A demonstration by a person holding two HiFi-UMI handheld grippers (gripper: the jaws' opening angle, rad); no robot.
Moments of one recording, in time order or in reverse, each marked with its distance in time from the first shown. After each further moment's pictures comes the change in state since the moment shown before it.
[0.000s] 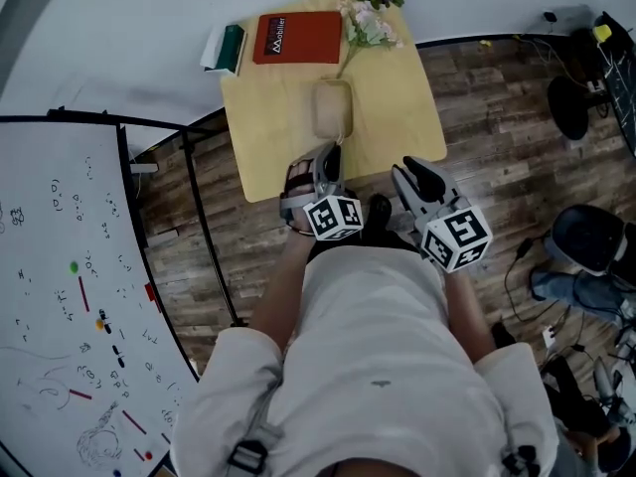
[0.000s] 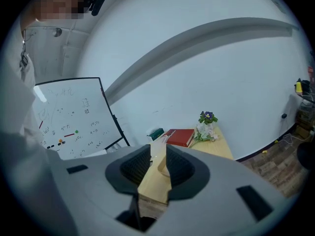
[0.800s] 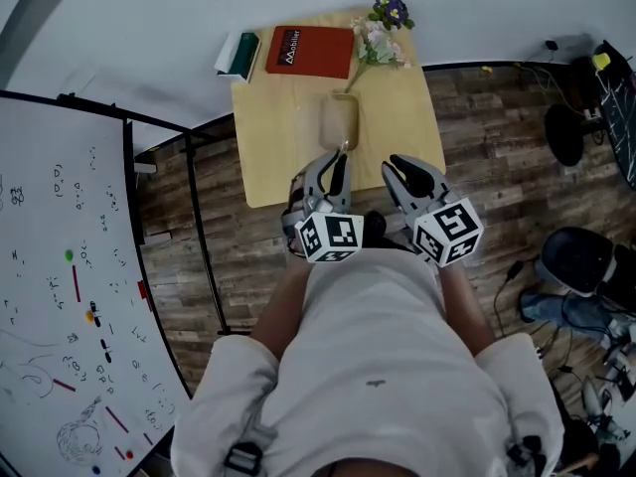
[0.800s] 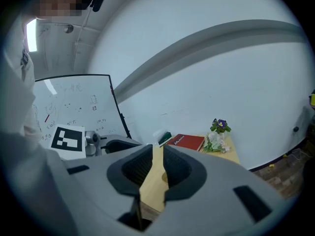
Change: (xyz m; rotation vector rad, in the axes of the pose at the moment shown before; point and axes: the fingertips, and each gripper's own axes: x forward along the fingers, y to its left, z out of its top) left arm -0.059 0.059 0.048 -0.361 -0.163 0.044; right arm 0.030 0.021 0.030 -0.104 -0.005 0.087
